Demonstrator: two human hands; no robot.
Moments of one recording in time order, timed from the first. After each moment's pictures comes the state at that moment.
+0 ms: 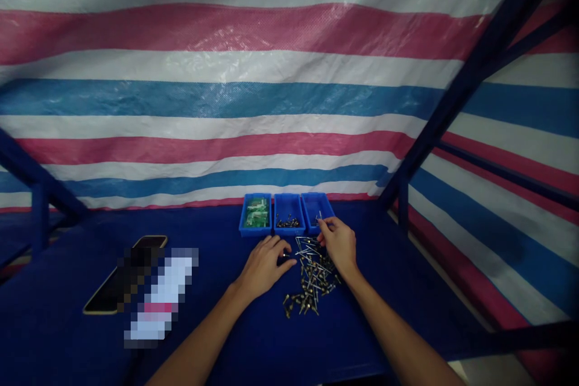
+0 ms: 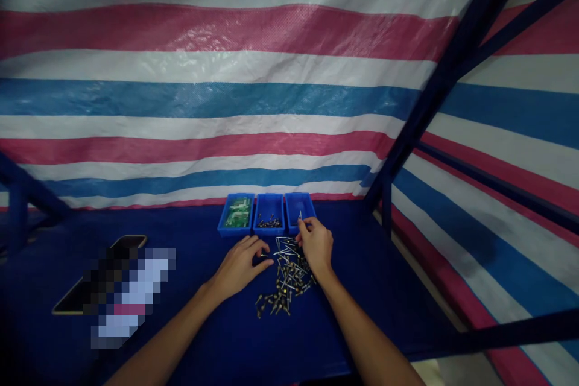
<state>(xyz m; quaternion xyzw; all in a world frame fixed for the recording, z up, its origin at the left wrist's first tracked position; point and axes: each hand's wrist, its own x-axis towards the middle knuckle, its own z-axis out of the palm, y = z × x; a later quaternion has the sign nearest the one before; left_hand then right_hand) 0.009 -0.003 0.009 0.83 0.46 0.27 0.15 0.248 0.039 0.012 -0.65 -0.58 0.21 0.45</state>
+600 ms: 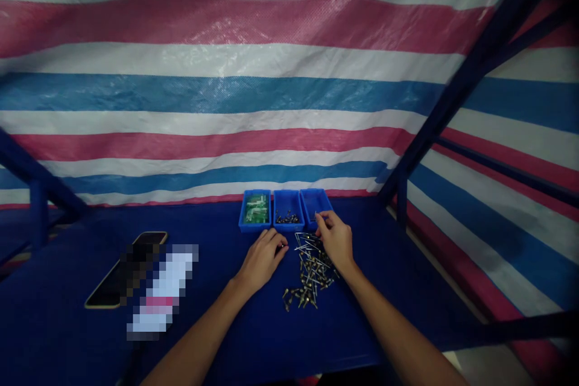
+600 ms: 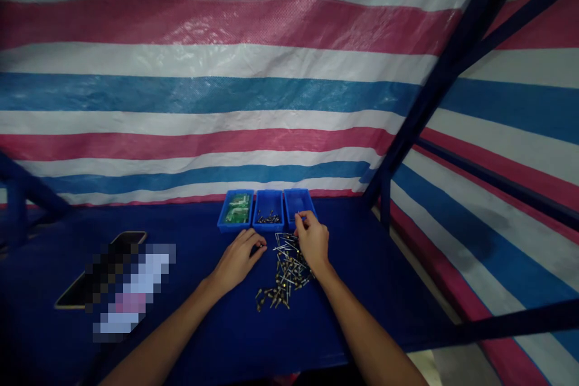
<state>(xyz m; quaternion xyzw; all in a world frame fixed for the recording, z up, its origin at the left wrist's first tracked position) 0.008 -0.001 0.006 0.82 0.46 0.31 0.15 0.243 0.032 0.019 -0.61 -0.61 0.19 0.46</state>
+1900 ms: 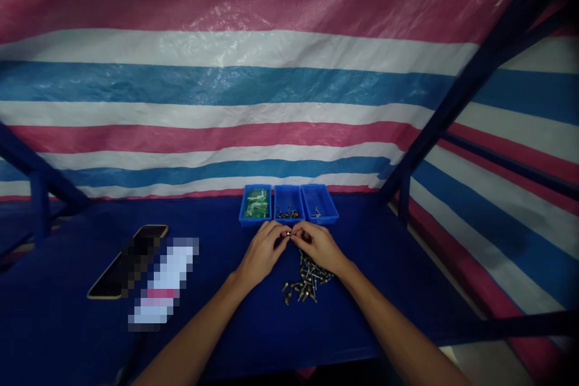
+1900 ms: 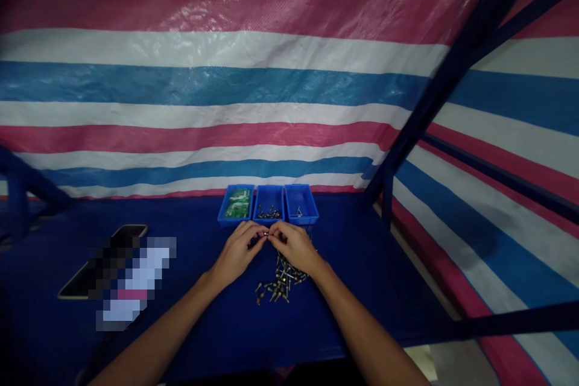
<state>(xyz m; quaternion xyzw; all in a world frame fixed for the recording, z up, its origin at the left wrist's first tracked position) 0.010 -0.003 0.014 0.81 0.40 0.40 0.17 0.224 0.017 0.019 -0.38 -0.79 0.30 0.37</state>
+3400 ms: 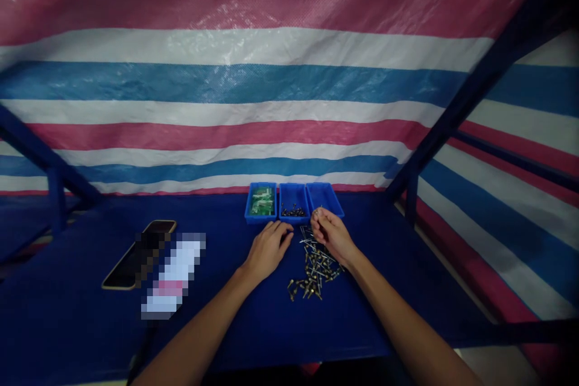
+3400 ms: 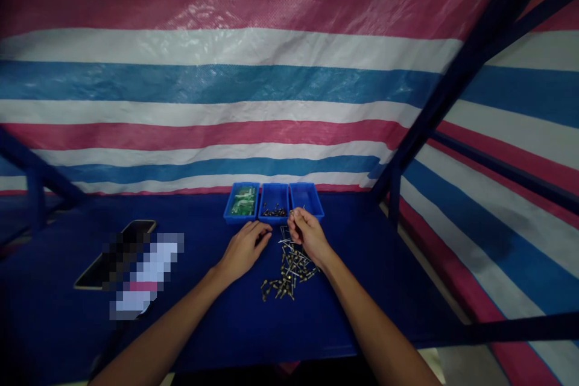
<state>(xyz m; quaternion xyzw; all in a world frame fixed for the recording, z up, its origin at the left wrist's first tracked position) 0.011 -0.001 0.007 0.81 0.48 0.33 0.12 0.227 0.031 0.022 -0.31 -0.45 0.67 0.50</state>
